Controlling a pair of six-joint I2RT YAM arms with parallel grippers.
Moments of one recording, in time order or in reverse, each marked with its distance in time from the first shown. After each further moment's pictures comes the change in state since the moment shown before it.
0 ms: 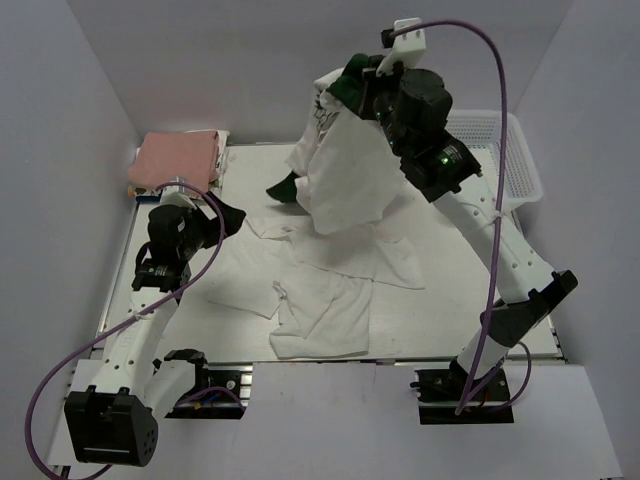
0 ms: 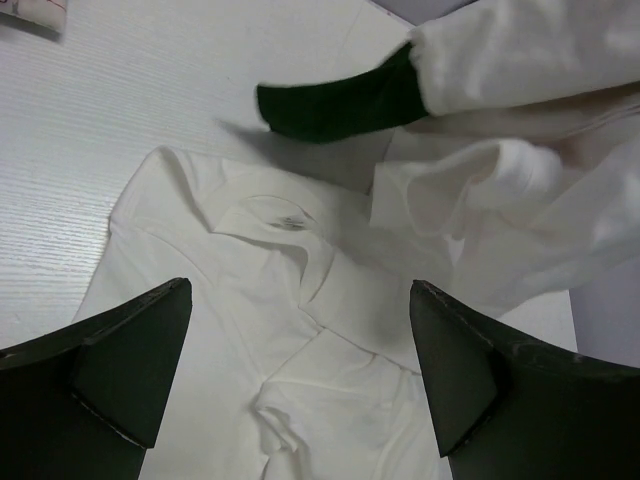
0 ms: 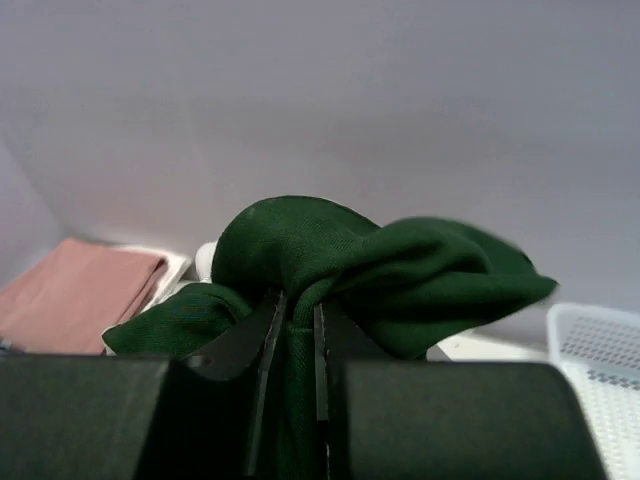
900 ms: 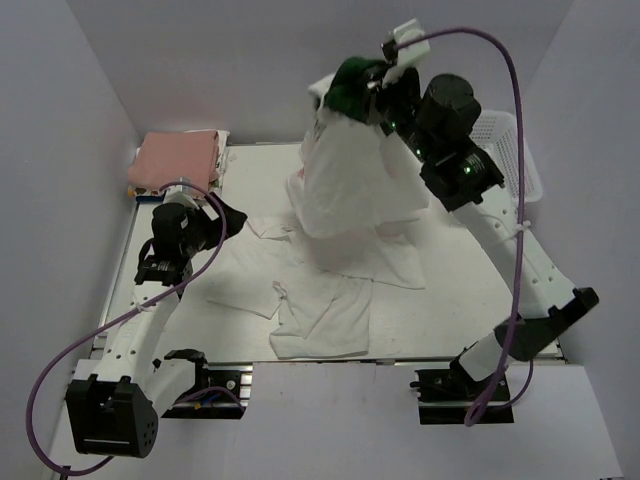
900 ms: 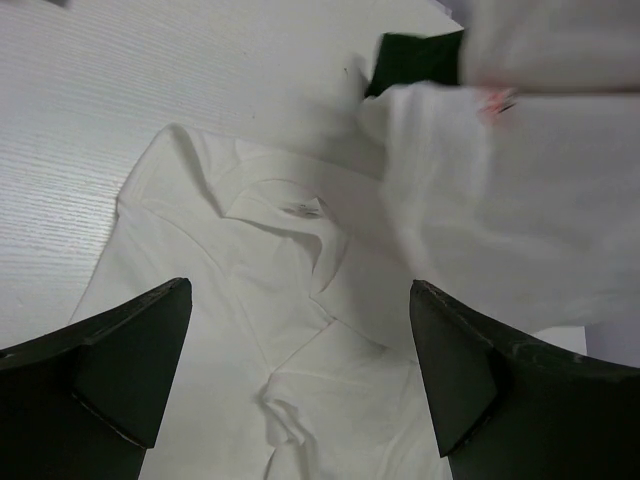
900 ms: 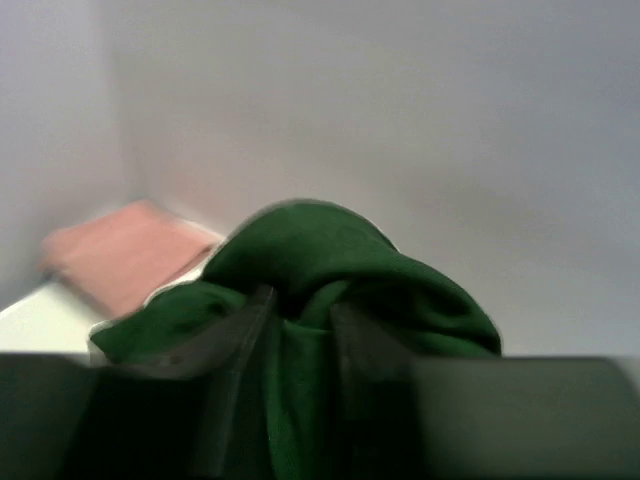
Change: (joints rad) left arm 0.000 0.048 0.003 -0.012 -0.003 -0.003; right arm -0.047 -0.064 0.012 0.034 -0.290 -0.161
